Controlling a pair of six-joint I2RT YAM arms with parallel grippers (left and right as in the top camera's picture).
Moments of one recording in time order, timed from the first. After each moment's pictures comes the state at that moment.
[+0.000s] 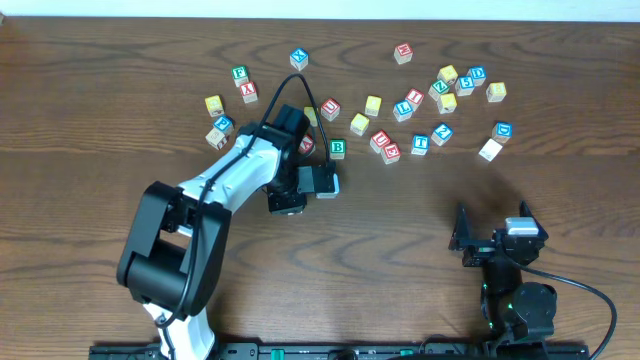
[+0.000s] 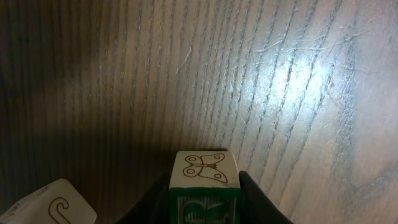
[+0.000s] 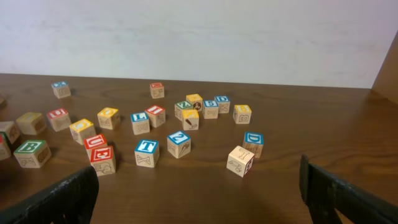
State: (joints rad) left arm -0.41 1.92 1.23 -0.85 0.21 1.03; right arm 0.09 0.01 0.01 -0.06 0.08 -0.01
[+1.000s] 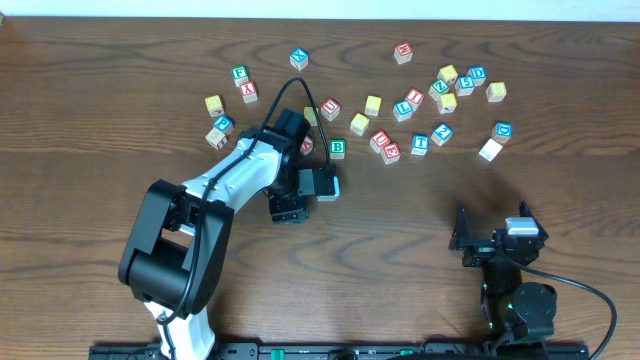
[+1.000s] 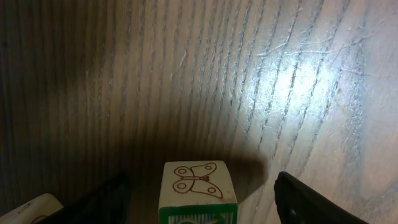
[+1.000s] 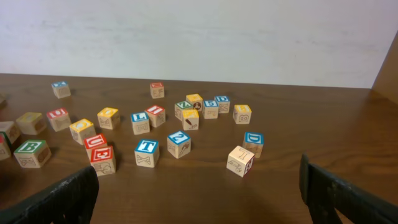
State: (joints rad) left arm -0.42 1.93 1.20 -0.81 0.22 1.03; right arm 0.09 0.01 0.01 -0.06 0.08 -0.01
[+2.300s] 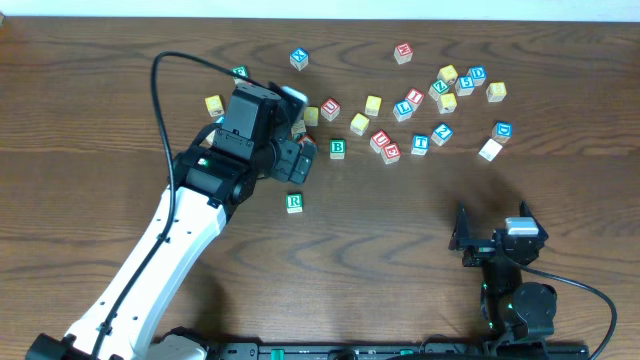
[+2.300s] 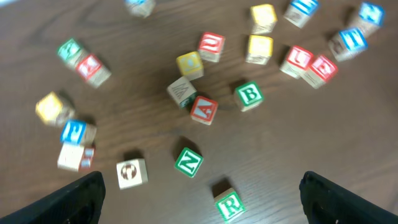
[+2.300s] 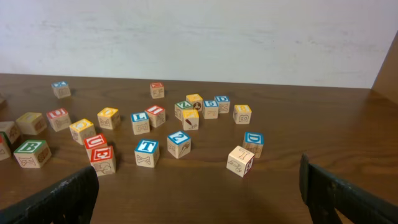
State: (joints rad) left arm -0.42 1.39 1.20 -0.68 0.00 -0.02; right arm 0.09 0.01 0.01 -0.06 0.08 -0.01
